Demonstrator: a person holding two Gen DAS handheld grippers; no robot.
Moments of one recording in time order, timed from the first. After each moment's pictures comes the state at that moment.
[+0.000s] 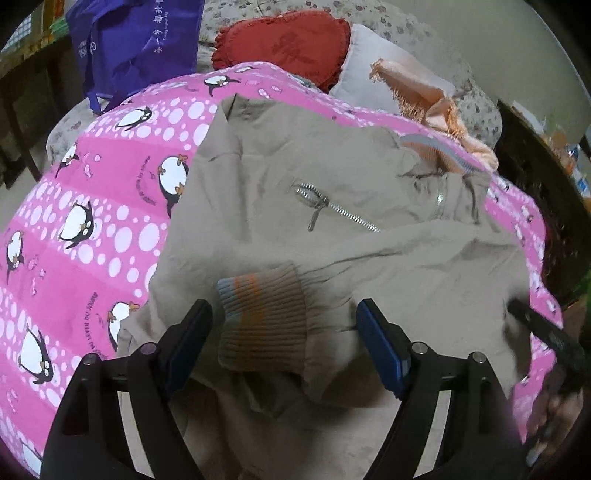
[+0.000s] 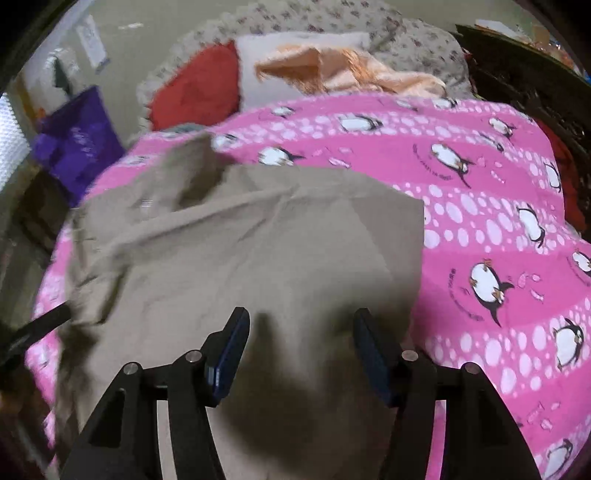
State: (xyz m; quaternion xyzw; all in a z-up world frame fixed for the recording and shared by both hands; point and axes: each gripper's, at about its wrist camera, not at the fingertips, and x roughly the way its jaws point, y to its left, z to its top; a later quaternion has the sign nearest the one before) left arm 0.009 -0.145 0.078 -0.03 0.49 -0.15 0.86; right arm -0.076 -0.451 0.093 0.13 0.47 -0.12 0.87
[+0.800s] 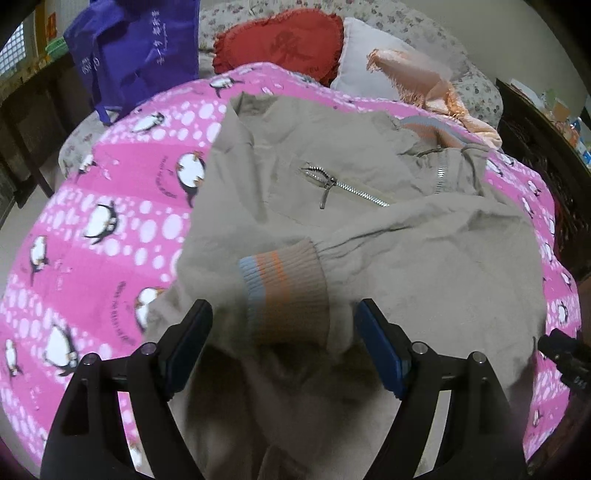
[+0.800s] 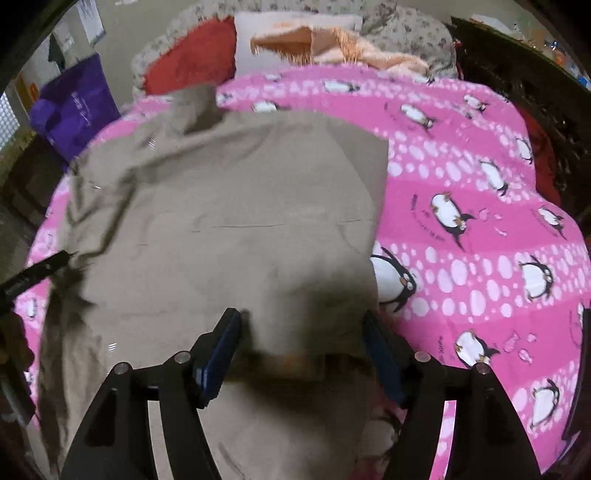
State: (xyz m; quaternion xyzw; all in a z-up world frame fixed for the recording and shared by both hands) left arm -0.018 -0.132 0.088 0.02 0.48 -0.14 0.86; right arm -0.153 -0.420 0.107 0.11 0.50 -0.12 0.85
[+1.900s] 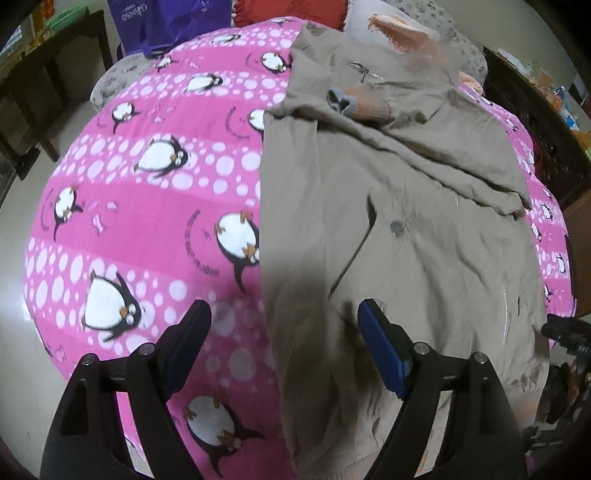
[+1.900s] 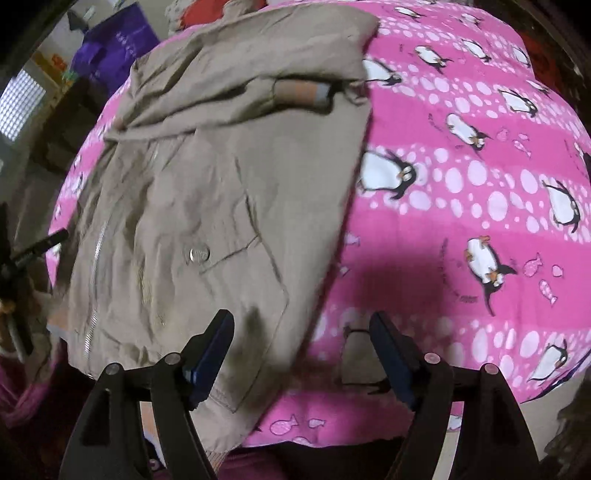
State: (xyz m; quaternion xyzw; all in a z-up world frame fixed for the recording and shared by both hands) left arm -0.155 -0.005 0.061 0.03 0.55 -0.16 0.82; right arm -0.325 -0.383 0.068 0.15 0.59 -0.03 0.79
